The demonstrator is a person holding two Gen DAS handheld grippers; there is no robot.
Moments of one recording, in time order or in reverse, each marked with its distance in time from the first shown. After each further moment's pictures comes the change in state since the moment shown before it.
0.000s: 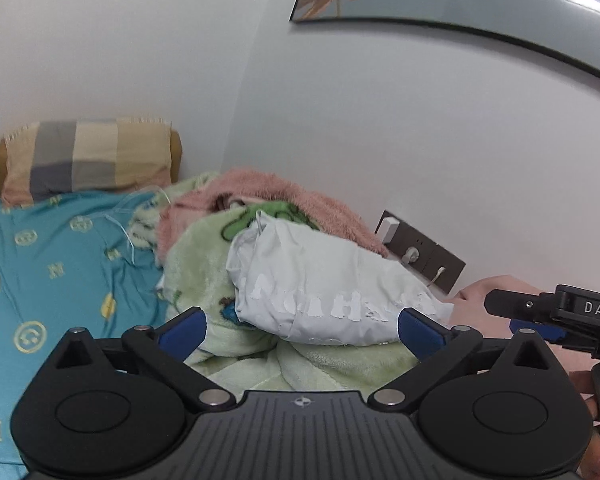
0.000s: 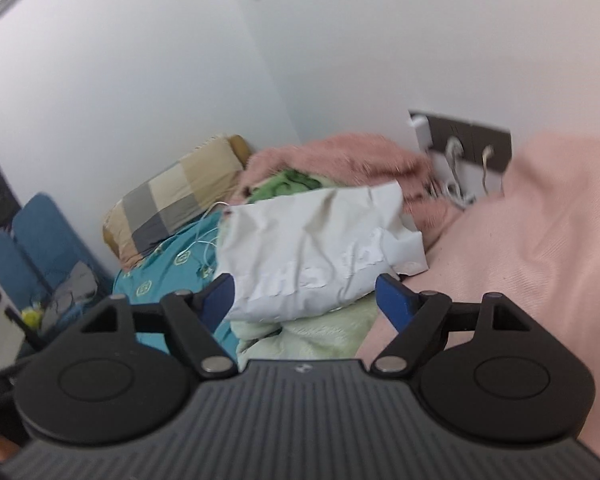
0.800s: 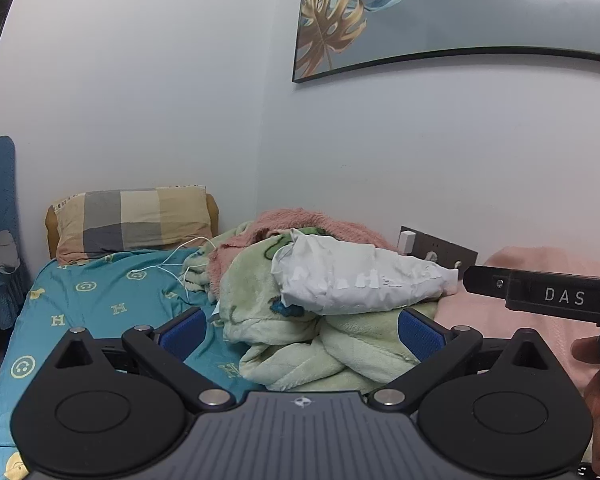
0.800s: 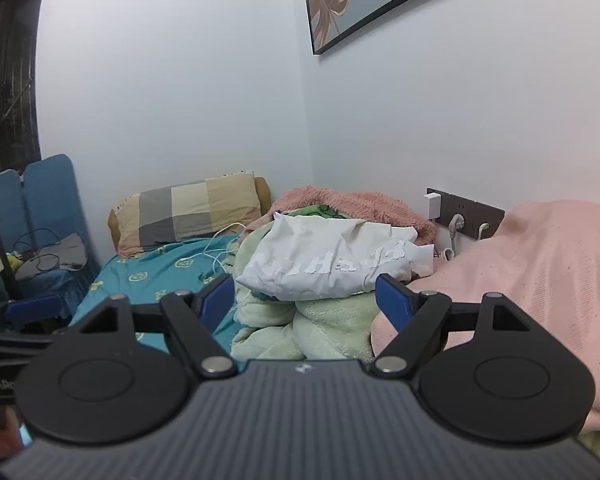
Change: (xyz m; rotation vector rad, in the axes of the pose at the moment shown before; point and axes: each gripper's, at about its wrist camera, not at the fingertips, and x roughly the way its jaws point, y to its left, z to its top) left arm -0.100 -0.012 -0.094 0.106 -0.165 0.117; right arm -0.070 0.057 -0.101 -0.274 -0.217 -0.051
